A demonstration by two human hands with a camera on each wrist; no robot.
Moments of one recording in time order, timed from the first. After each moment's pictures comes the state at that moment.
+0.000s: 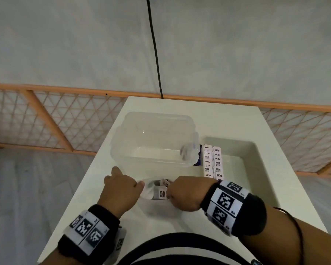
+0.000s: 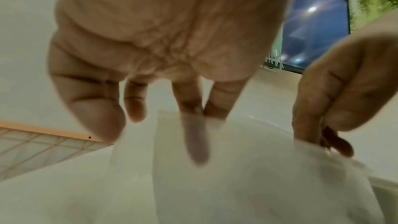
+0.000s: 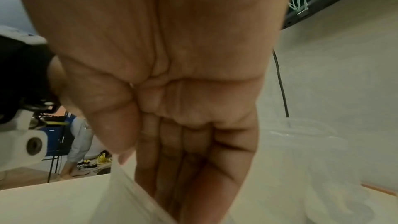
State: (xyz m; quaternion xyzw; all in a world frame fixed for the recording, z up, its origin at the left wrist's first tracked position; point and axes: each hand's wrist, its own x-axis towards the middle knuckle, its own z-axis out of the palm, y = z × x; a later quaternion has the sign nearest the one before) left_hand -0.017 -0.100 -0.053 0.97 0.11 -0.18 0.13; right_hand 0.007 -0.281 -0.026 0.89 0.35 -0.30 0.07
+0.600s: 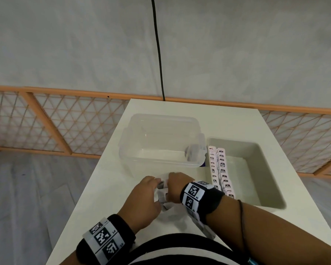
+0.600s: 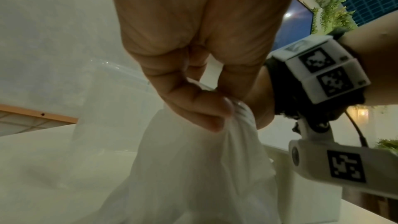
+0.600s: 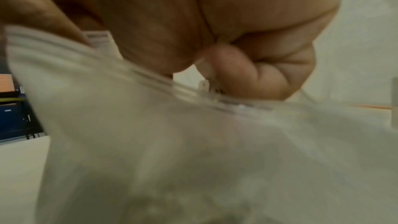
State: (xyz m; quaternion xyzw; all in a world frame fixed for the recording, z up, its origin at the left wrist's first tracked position) left_hand -0.036 -0.110 -0.066 0.95 -0.08 -0.07 0.29; right_hand 0.032 -0.238 -0.082 0.94 0.17 -0.28 -0.08
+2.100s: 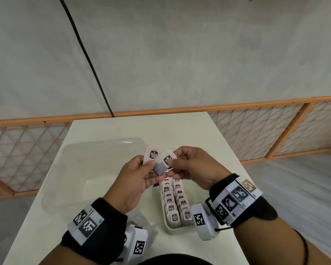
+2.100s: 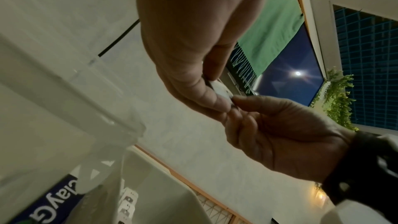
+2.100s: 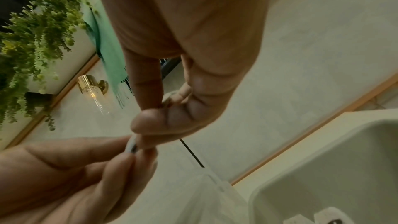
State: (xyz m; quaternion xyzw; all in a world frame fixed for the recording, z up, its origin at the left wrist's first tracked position) left_hand 0.069 -0.241 -0.004 0.56 0.02 -0.19 0.81; right_hand 0.062 -0.409 0.015 0.65 -0.09 -0.15 -0.74
